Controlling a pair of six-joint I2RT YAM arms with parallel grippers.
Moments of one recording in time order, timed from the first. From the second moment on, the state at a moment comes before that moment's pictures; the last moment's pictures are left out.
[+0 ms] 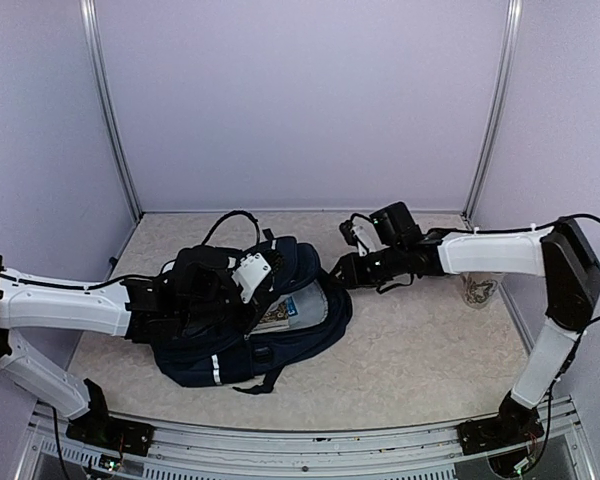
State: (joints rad) left arm -0.99 1.37 0.79 0.11 -0.16 0.17; right arm 0.68 1.78 1.17 -0.14 -0.35 0.41
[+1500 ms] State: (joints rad) left arm -1.04 1.42 0.92 -0.28 -0.33 -0.28; right arm 1.00 1.79 1.04 -0.07 -0.13 0.36
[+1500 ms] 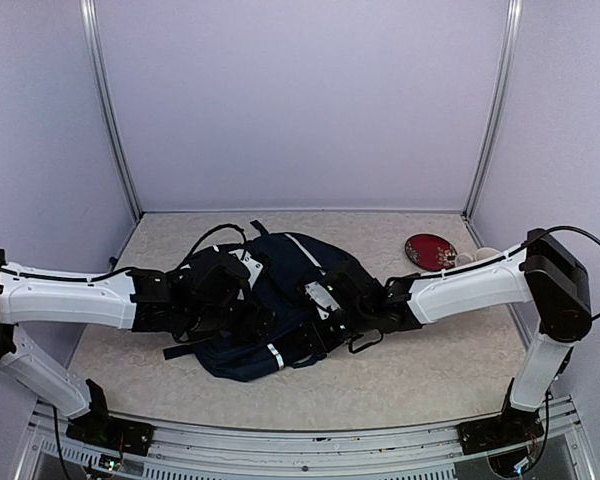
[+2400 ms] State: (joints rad) left arm -1.17 1.66 0.92 -0.30 -0.58 -0.14; right arm 1.01 1.88 1.16 -0.18 0.01 0.33
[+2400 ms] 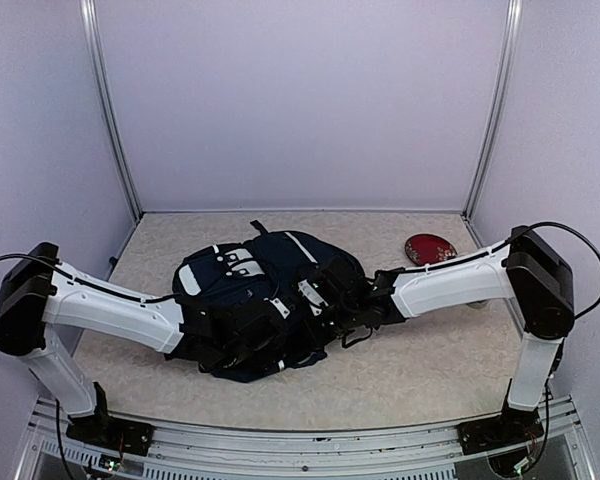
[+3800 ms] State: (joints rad) left arm -1.15 1.58 0.87 -0.14 -0.42 -0.05; right arm 0.48 1.79 1.22 -0.37 -0.18 -0.07
